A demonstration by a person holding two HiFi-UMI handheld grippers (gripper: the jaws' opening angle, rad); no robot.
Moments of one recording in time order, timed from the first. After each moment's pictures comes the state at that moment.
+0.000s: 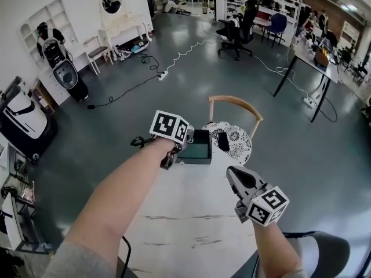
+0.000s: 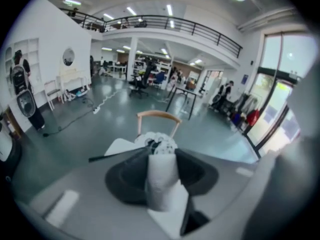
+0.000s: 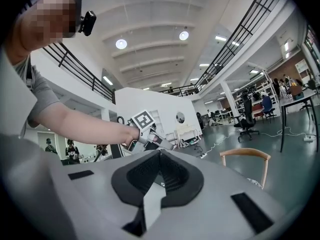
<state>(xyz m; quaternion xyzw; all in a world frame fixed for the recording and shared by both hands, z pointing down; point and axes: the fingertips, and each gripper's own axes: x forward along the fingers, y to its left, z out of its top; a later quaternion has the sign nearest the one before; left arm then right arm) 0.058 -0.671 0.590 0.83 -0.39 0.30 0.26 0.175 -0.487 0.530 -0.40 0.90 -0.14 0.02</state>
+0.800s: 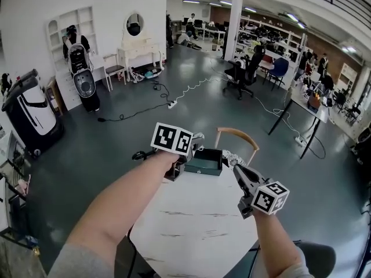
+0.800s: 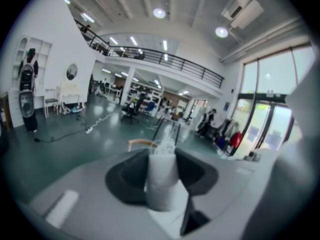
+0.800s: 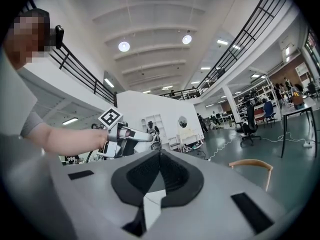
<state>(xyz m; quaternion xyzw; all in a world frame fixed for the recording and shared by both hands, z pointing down) -0.024 -0.546 0.393 0.89 -0.38 0.14 0.23 0.110 -0.438 0.403 -0.41 0.90 -0.13 0.03</state>
